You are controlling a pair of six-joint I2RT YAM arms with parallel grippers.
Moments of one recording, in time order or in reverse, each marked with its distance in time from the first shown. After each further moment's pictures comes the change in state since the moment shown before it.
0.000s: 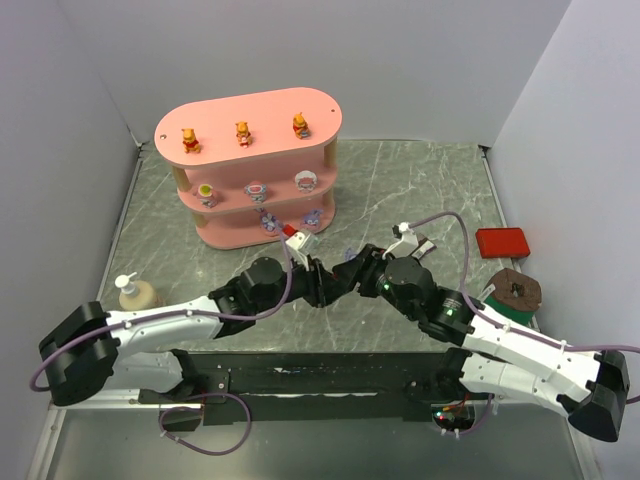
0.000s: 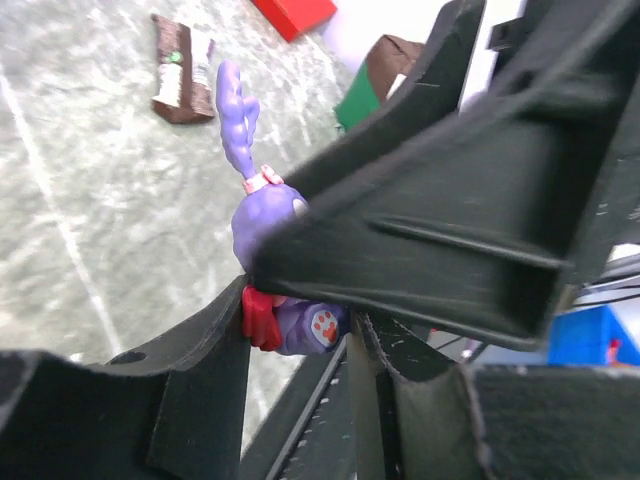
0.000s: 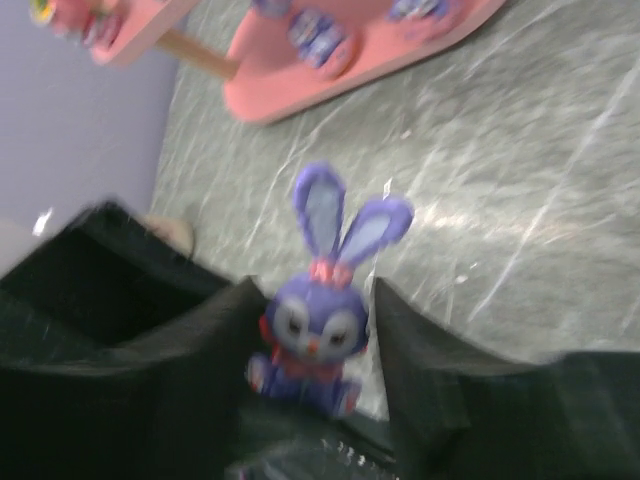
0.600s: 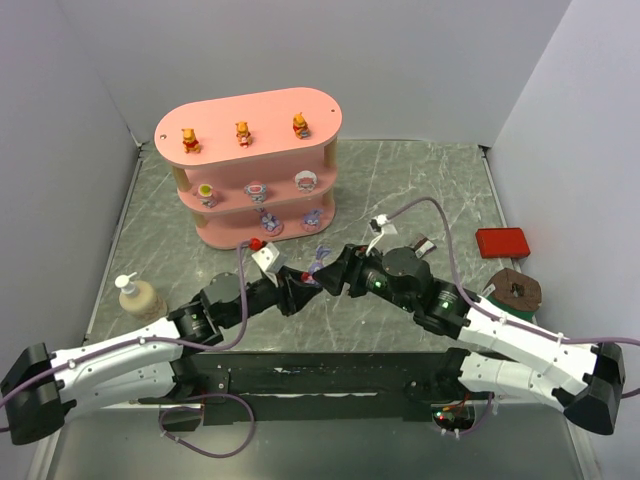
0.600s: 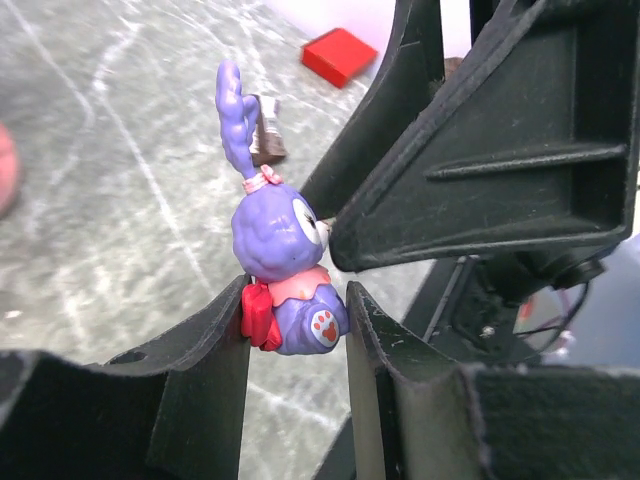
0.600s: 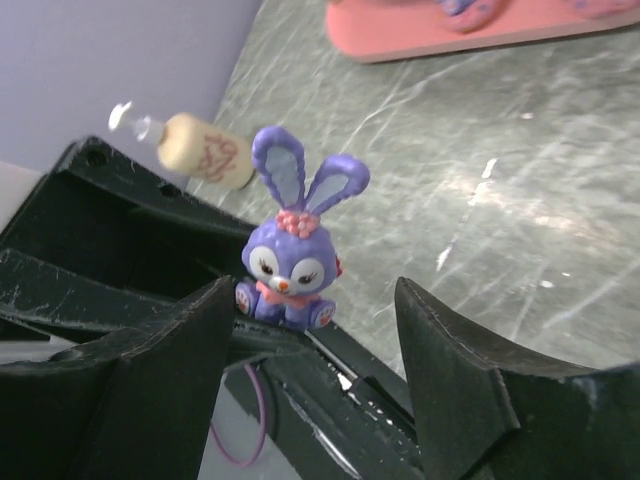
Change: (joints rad) left arm 0.010 -0.352 -0.150 -0.103 -0.071 0.291; right arm 0.011 0.054 0.087 0.043 -0.230 -0.132
